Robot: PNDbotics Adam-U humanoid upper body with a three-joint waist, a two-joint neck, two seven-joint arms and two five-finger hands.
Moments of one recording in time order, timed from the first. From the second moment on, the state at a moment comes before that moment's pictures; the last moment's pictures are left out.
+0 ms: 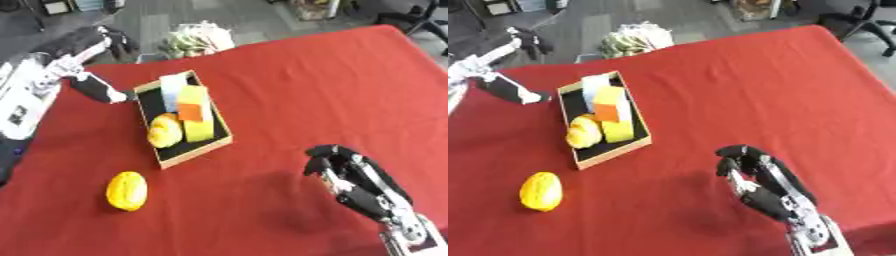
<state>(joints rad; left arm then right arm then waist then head) -0.69 0.76 -0.26 -1.56 -0.58 -0.15 -0.52 -0.18 -0.17 0.17 -1.67 0.03 -0.17 0.31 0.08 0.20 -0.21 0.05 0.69</state>
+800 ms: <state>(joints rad) -0.53 0.85 -0.48 -1.75 -0.50 -0.17 -0.88 -0.18 -0.18 0.16 -1.67 0.03 -0.17 0.31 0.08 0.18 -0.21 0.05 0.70</state>
